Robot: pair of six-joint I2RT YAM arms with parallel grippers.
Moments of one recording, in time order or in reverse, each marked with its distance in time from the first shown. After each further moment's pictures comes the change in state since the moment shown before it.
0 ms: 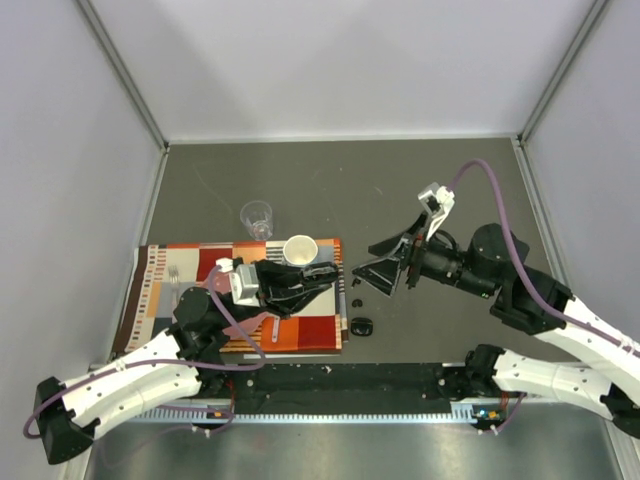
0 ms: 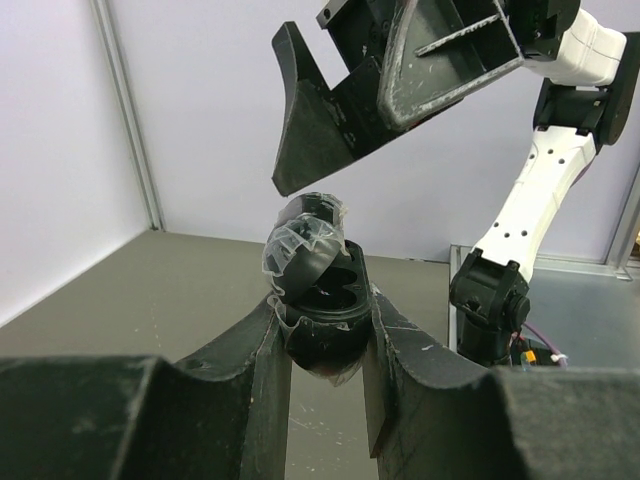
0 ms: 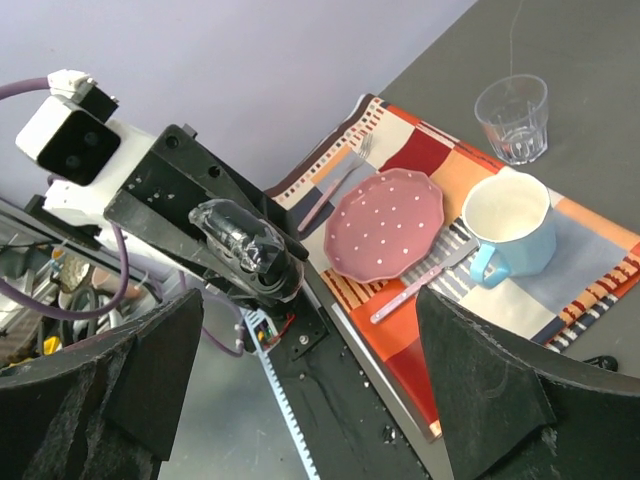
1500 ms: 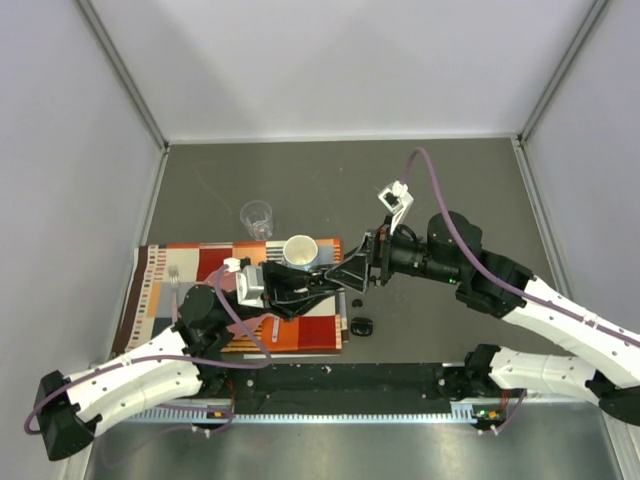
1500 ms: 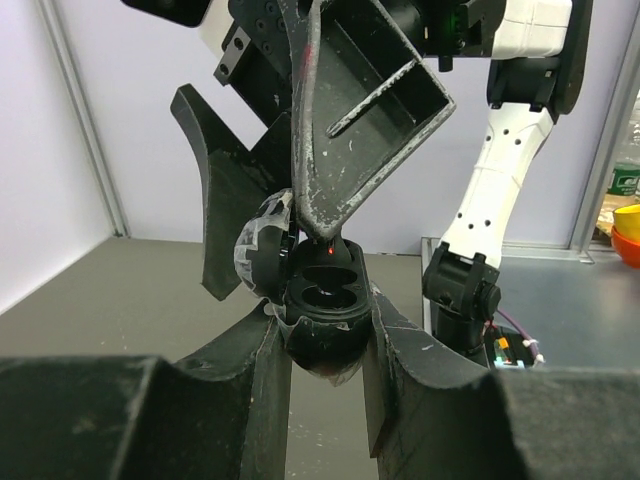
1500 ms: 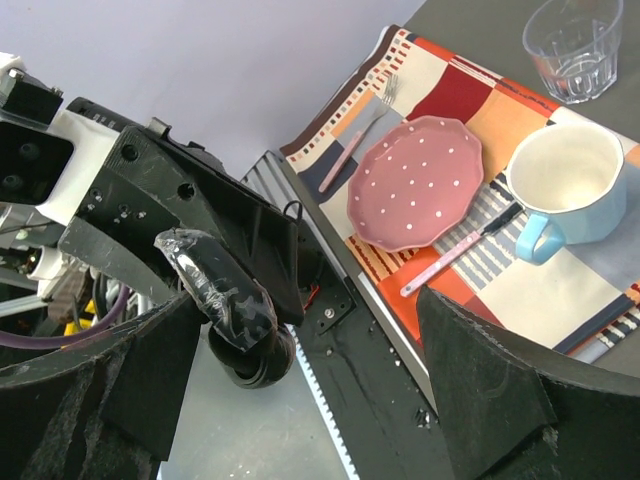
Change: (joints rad) left arm 0.000 0.050 0.000 0.057 0.077 -0.017; right arm -0.003 0.185 0.025 0.041 -0.095 0.085
